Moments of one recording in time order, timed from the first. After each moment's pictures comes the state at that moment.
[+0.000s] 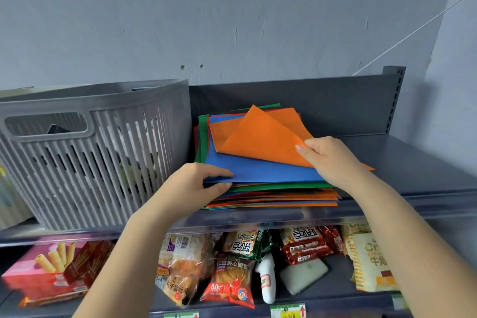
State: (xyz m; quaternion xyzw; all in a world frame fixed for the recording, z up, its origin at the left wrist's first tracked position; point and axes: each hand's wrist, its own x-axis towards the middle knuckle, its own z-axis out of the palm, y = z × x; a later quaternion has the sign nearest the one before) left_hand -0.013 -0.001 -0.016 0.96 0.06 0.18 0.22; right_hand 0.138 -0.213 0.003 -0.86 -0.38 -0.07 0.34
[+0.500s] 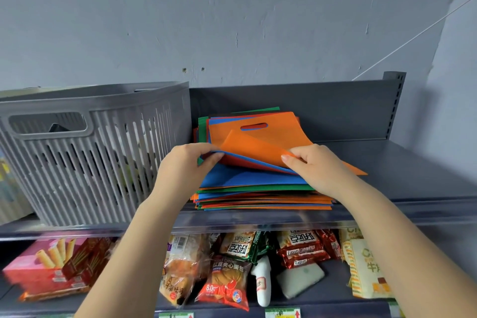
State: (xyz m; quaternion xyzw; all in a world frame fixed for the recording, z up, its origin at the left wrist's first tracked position) left_hand 0.001 -0.010 -0.004 0.90 0.10 0.39 0.18; right_hand 0.130 -0.214 0.003 -0.85 -0.42 -0.05 0.31
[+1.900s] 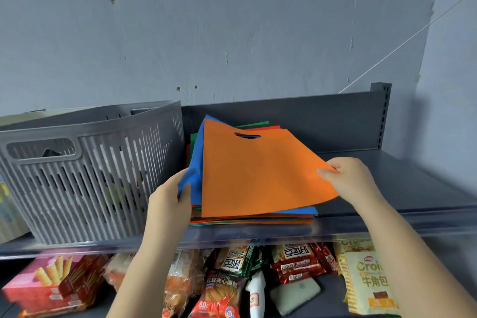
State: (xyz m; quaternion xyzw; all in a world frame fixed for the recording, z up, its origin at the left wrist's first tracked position) left_hand -0.011 -0.051 -0.024 0.82 0.23 0.44 0.31; right_hand 0.182 -0.270 -0.011 -0.87 -0.21 -0.08 0.43
